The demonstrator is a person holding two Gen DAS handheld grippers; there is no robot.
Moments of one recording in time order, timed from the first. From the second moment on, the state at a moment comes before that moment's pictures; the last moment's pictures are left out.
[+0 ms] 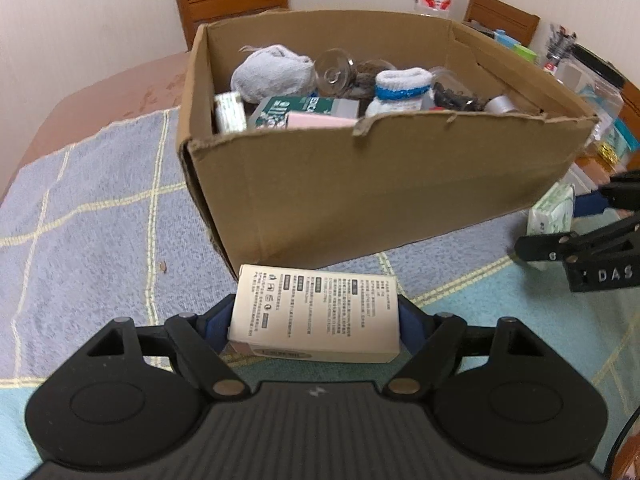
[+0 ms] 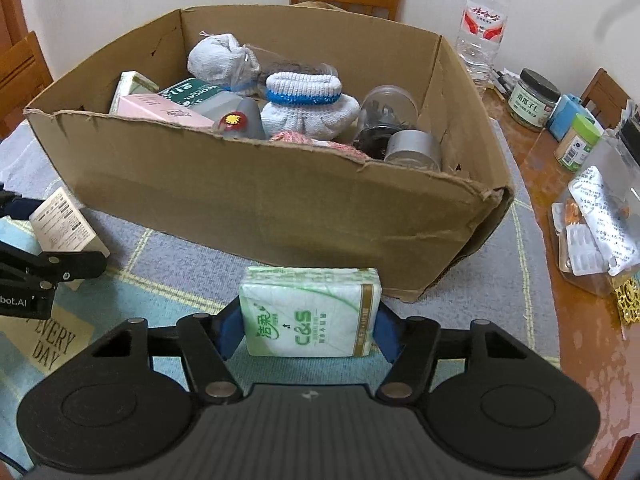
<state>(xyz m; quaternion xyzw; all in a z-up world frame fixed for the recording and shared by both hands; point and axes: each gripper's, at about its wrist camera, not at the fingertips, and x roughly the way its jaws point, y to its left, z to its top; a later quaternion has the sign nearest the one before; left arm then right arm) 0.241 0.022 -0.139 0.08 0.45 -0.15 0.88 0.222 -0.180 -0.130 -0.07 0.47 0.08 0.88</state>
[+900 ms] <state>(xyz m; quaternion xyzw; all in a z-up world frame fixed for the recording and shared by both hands) 0.260 -0.003 0.014 0.13 0.35 -0.24 0.90 0.250 -0.194 0.018 -0.06 0.41 0.15 0.90</state>
